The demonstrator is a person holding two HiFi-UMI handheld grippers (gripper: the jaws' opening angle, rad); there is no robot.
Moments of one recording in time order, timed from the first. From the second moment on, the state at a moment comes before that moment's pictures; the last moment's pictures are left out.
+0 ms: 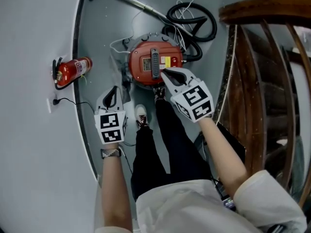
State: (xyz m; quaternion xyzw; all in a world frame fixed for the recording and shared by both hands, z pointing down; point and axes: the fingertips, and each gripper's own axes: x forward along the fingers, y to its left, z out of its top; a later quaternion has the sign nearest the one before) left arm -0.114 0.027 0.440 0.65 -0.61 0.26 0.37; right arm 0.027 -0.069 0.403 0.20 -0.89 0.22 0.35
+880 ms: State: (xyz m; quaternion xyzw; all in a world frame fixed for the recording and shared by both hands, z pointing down) left arm -0.106 0.029 0.538 0.64 -0.58 0.28 0.41; right arm 0.036 -0.073 0.517 0.21 -0.84 0.31 0.39
